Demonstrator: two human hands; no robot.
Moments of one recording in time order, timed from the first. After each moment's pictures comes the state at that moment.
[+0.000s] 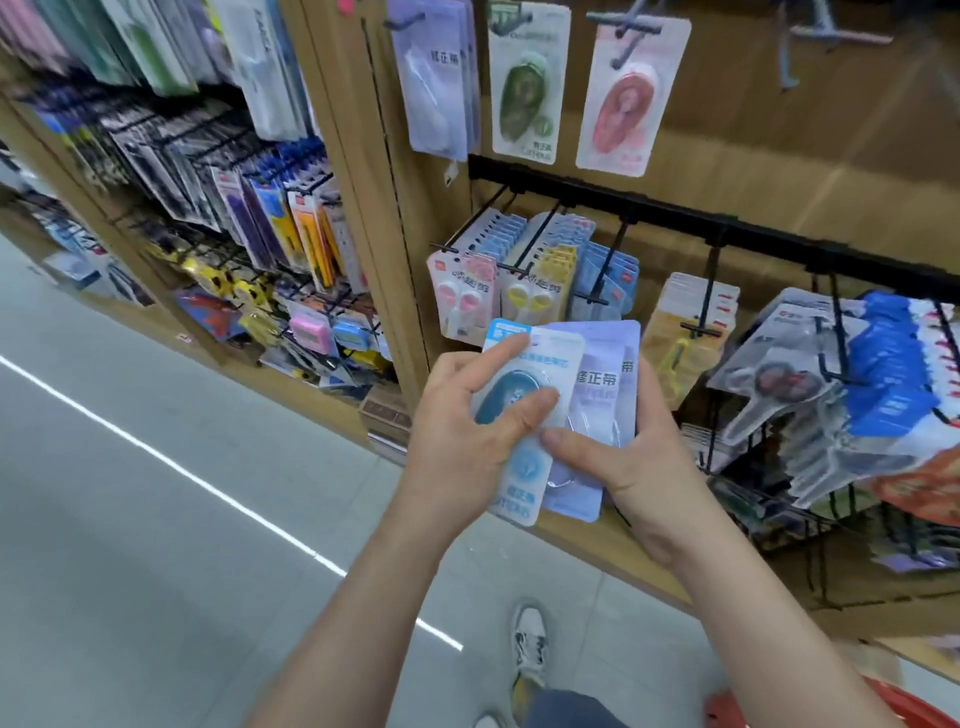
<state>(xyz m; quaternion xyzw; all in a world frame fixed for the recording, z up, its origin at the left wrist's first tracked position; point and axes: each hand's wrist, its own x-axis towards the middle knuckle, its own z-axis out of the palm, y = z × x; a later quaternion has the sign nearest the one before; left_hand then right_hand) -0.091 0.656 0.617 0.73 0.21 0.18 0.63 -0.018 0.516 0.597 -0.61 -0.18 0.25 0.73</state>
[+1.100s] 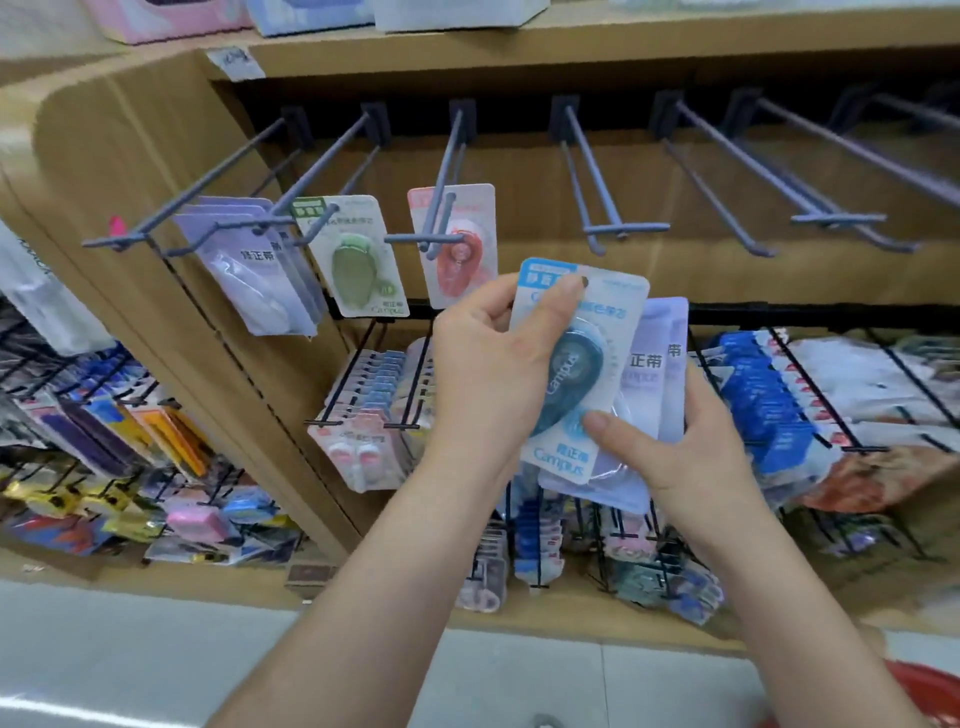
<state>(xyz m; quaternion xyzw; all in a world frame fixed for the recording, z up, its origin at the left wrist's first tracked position) 0.083 0.632 0.711 0.64 0.03 0.18 0.75 0.076 0.490 0.653 -0.71 -0.09 -0.01 0.70</state>
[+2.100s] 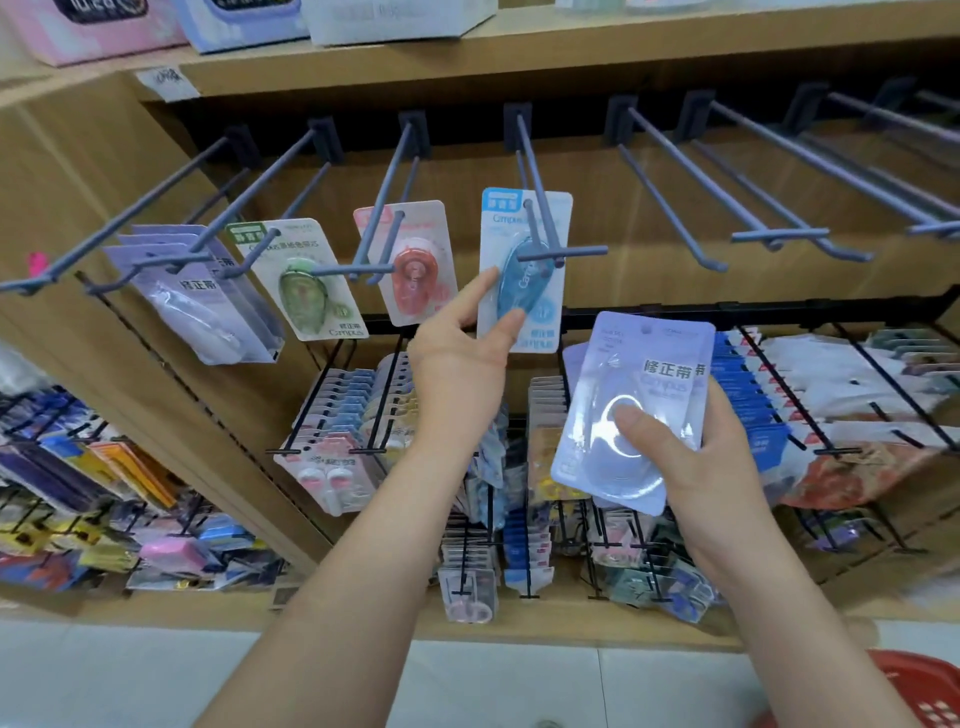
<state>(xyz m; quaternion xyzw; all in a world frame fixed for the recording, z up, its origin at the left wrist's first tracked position) 0.154 0.634 0.668 0.76 0.08 0.22 0.61 0.088 0.463 0.647 -0.65 -0.06 -0.05 0.76</state>
